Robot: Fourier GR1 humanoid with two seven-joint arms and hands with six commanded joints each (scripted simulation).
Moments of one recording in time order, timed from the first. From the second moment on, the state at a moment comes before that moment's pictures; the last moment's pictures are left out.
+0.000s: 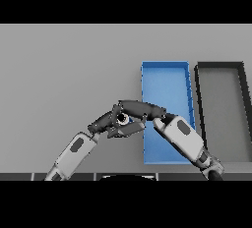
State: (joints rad) left arm -0.30 0.15 -0.53 -1.57 -0.08 -0.29 -0.04; right arm -0.63 -0.22 0.47 -1.75 -0.47 0.51 0.26
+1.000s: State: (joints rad) left arm -0.24 0.14 -0.52 -1.61 0.00 -0.28 0.11; right arm -1.01 -0.32 0.26 -1.67 -1.00 0.32 0.42
